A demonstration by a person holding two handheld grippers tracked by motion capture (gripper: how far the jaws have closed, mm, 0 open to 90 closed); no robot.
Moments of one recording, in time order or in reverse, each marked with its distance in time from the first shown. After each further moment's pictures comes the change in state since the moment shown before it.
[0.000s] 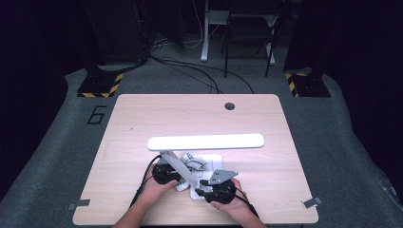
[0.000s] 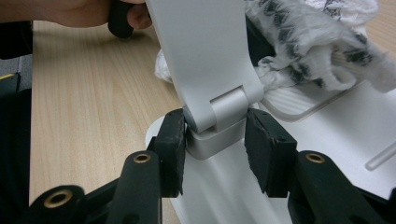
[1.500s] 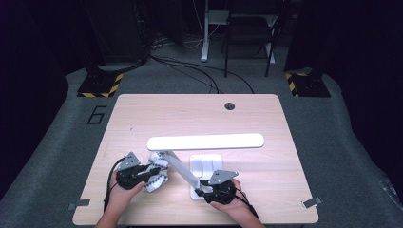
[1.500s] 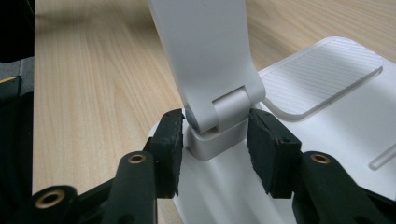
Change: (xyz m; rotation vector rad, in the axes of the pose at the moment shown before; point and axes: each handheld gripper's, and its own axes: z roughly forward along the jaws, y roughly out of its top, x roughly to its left) left arm 0.019 -0.031 -0.104 -0.112 0.212 -0.092; right arm 0.001 0.000 0.000 -0.007 0.000 0.008
